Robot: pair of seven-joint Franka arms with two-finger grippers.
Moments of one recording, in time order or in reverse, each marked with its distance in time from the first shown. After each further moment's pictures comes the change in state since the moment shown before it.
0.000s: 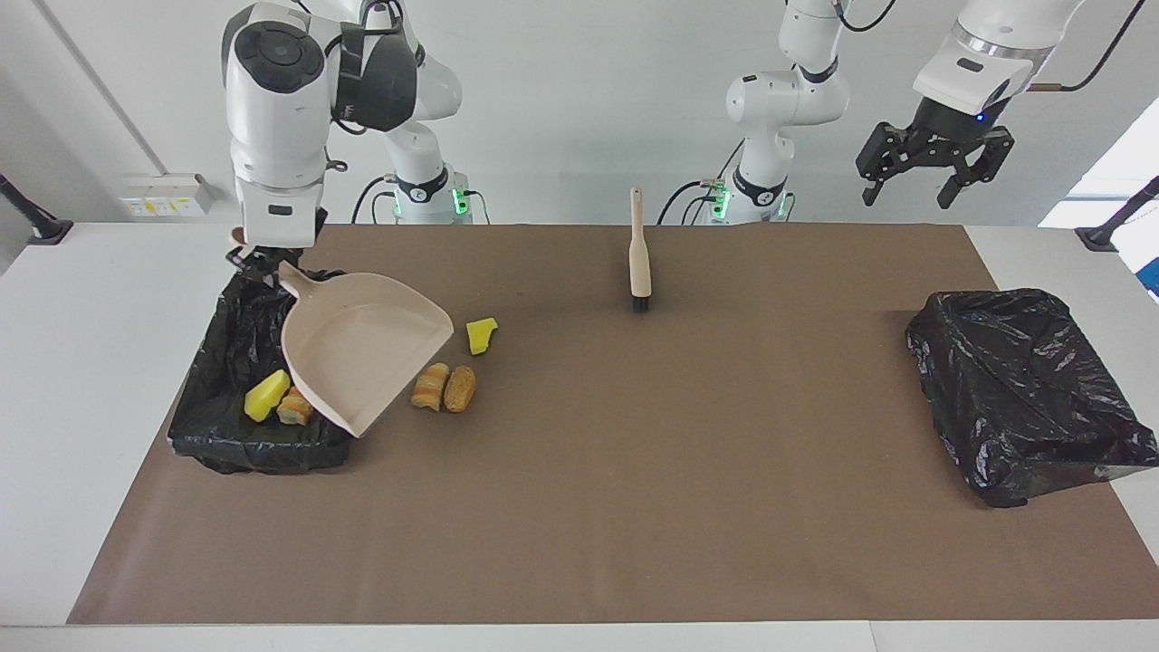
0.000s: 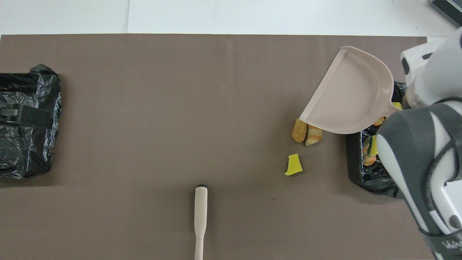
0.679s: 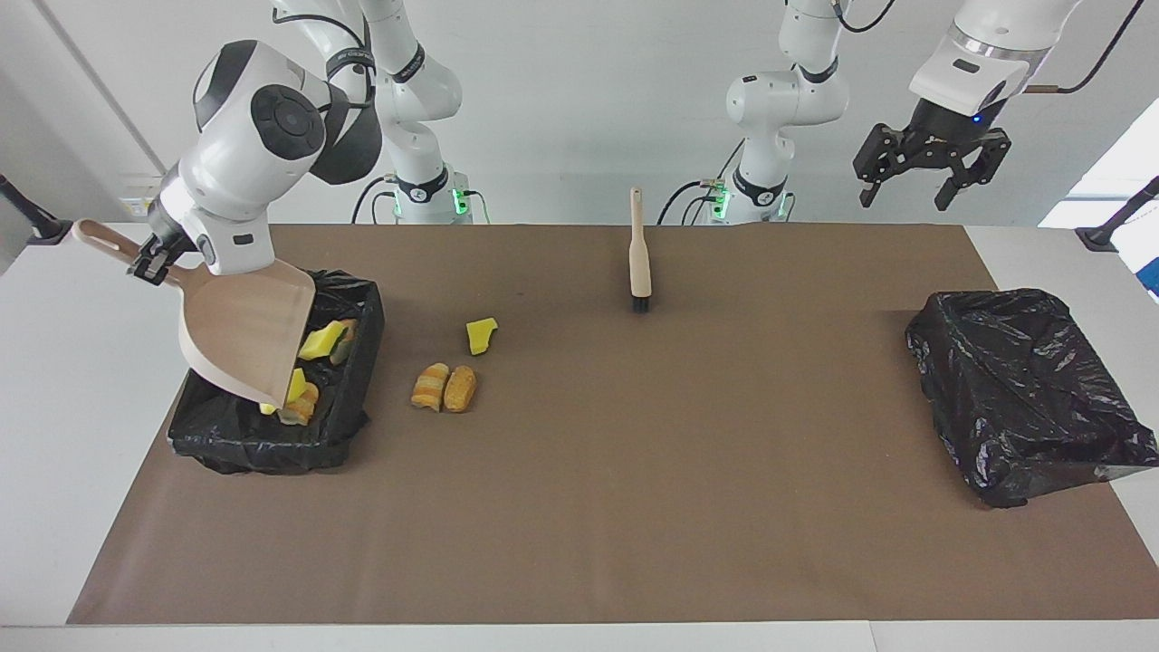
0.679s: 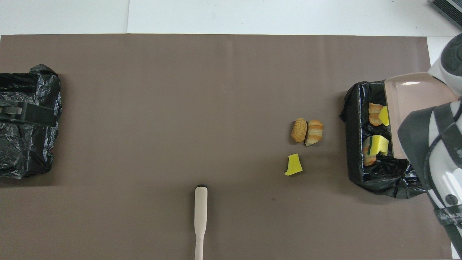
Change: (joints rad) left arm 0.035 0.000 -0.048 0.000 -0.001 0.022 -0.009; right arm -0.081 0.007 -0.051 -0.019 -0.522 0.056 -0.680
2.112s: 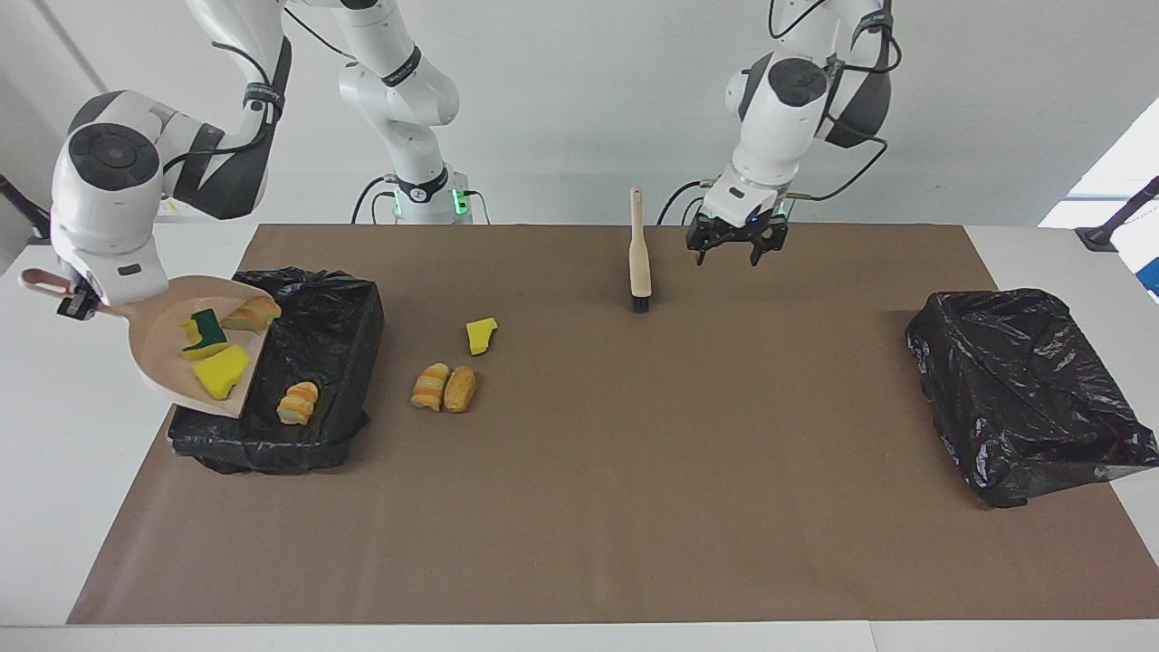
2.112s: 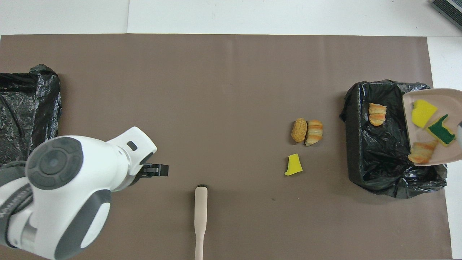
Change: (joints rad) left arm -0.223 -0.205 -0.018 -0.721 -0.062 0.474 -0.283; right arm -0.286 0.054 -0.016 -0.116 0.097 0.314 -0.196
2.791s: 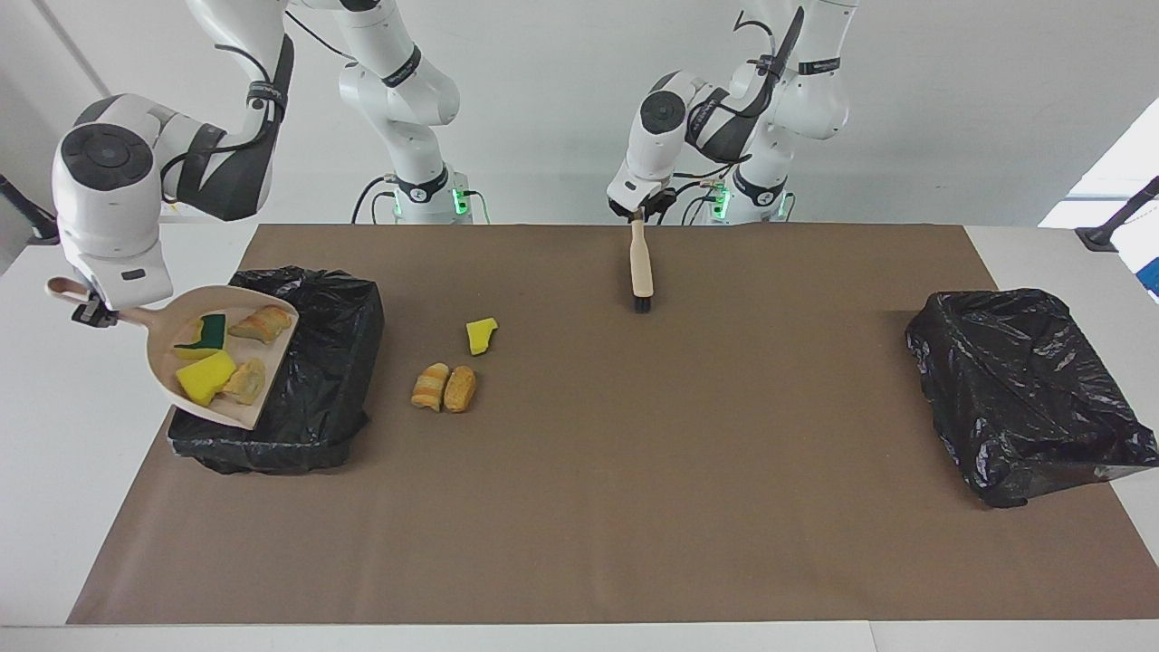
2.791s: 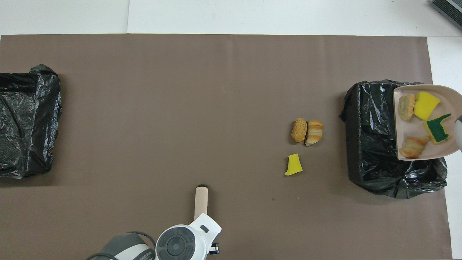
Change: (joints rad) left arm -0.478 -0.034 -0.021 -0.455 -0.300 0.196 -0.414; right arm -0.012 0.010 0.000 0.009 0.117 -0.013 0.032
